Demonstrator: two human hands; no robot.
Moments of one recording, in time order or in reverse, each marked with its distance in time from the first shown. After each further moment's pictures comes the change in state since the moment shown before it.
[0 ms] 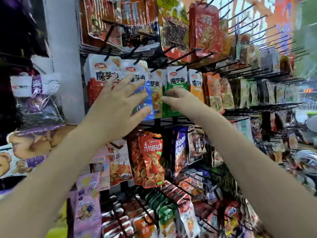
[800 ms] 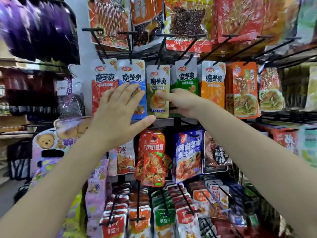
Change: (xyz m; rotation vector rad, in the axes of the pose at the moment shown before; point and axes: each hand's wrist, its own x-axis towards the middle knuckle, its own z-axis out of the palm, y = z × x) left_hand 0.011 0.064 0.017 0.309 -0.118 -0.333; right_hand 0.093 0.049 0.017 0.511 -0.489 -0.050
